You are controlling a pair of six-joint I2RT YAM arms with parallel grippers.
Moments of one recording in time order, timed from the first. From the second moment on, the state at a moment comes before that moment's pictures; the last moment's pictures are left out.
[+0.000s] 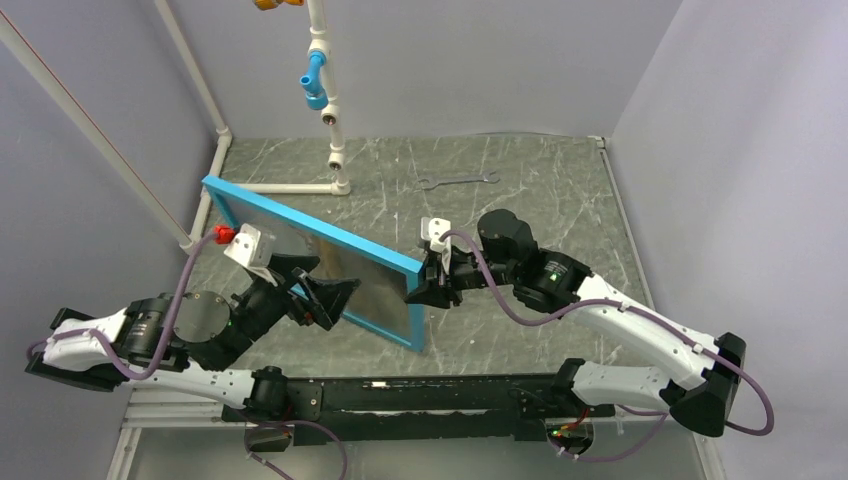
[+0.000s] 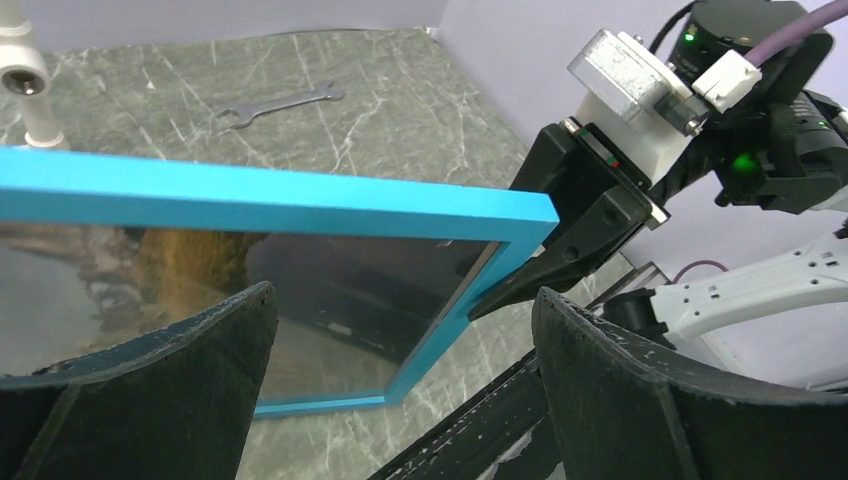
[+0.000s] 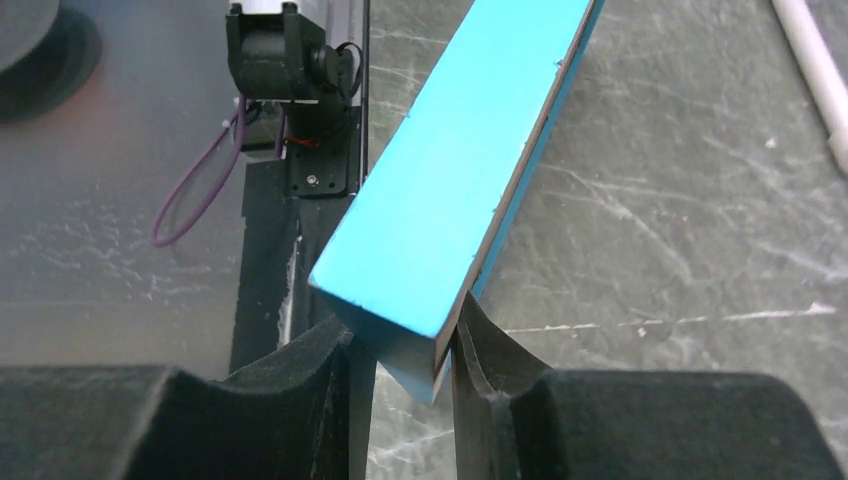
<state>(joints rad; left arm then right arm) -1.68 0.62 1.17 -0.66 -1.00 -0.50 0.93 1.11 1.08 -0.35 -0.61 -0.18</state>
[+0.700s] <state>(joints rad) -1.67 0.81 1.13 -0.80 -1.07 -0.73 0.59 1.05 0.86 -0.31 -0.64 0.29</state>
